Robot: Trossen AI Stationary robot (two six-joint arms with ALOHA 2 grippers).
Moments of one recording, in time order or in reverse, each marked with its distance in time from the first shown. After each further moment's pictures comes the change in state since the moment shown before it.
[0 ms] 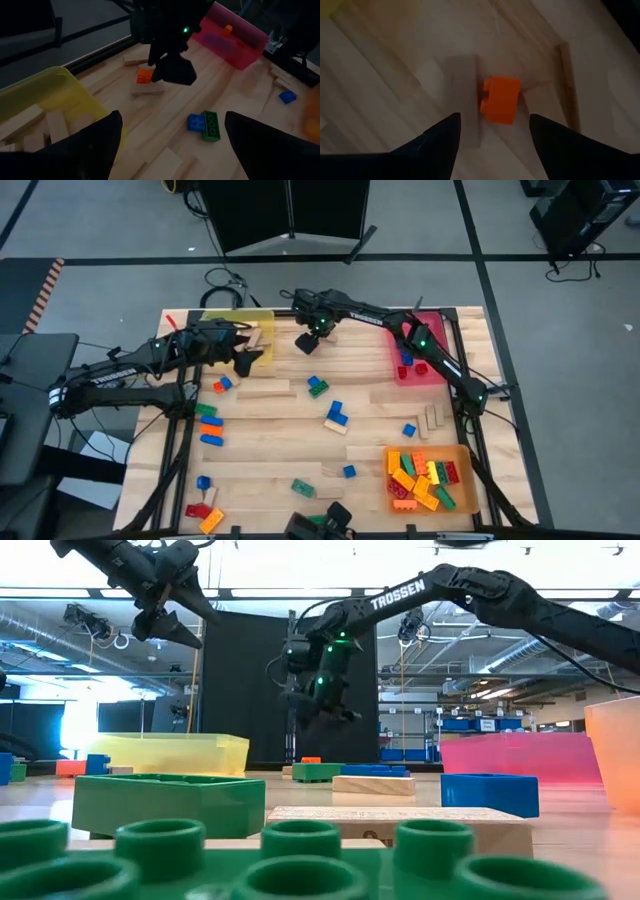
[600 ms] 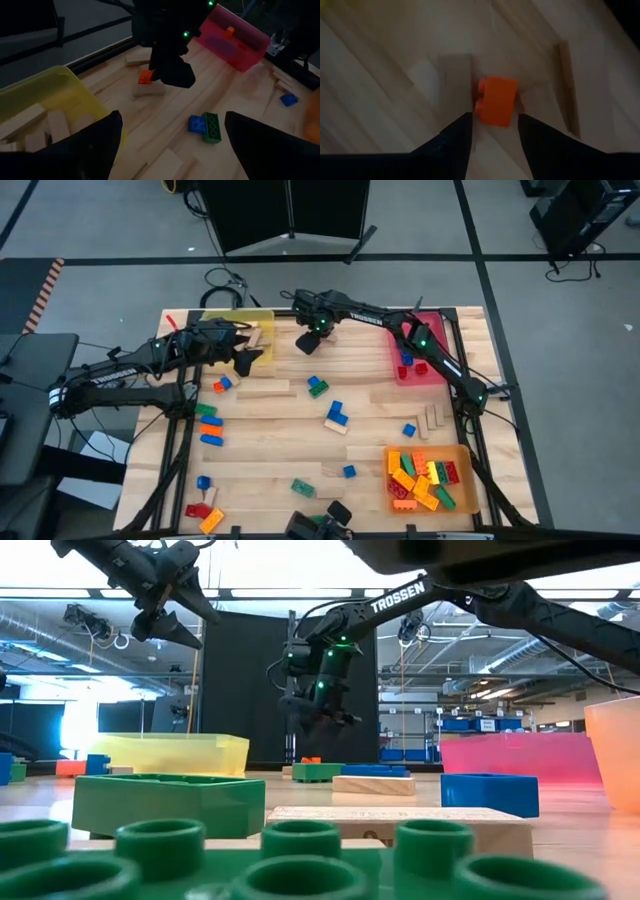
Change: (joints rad) left arm 0.000 0.000 0.000 0.001 -0.009 -0.009; right arm 0.000 -0.002 -0.030 0.029 0.005 -0.007
